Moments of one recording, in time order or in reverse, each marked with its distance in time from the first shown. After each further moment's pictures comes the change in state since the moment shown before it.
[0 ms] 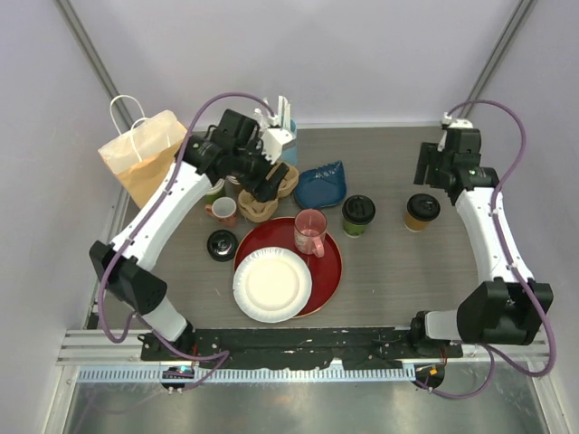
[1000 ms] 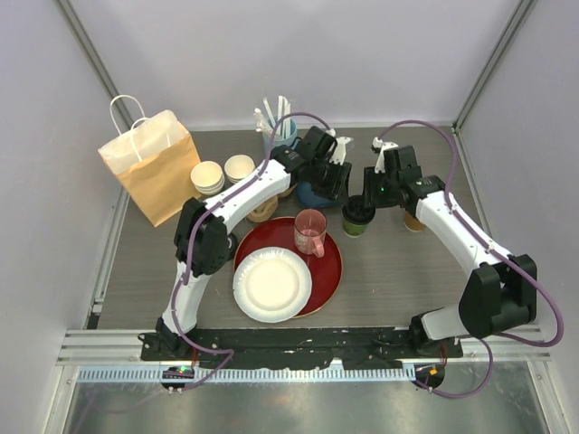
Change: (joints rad) left arm -0.222 0.542 0.281 0.323 0.110 -0.636; right arm 0.374 0.030 -0.142 0.089 -0.205 0.133
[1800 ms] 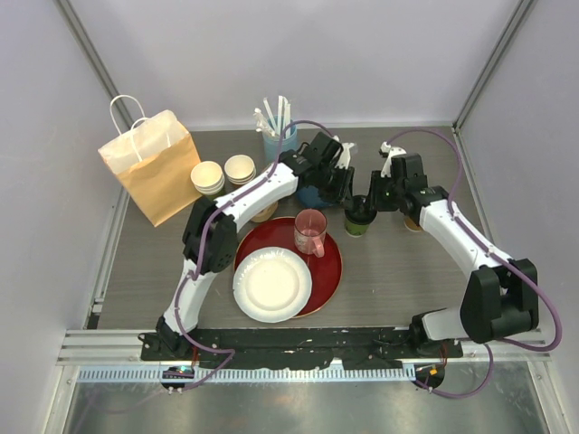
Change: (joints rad) left arm -0.022 0.080 0.023 0.040 0.035 -0.106; right arm -0.042 -0.008 -0.105 0.119 -0.034 0.015
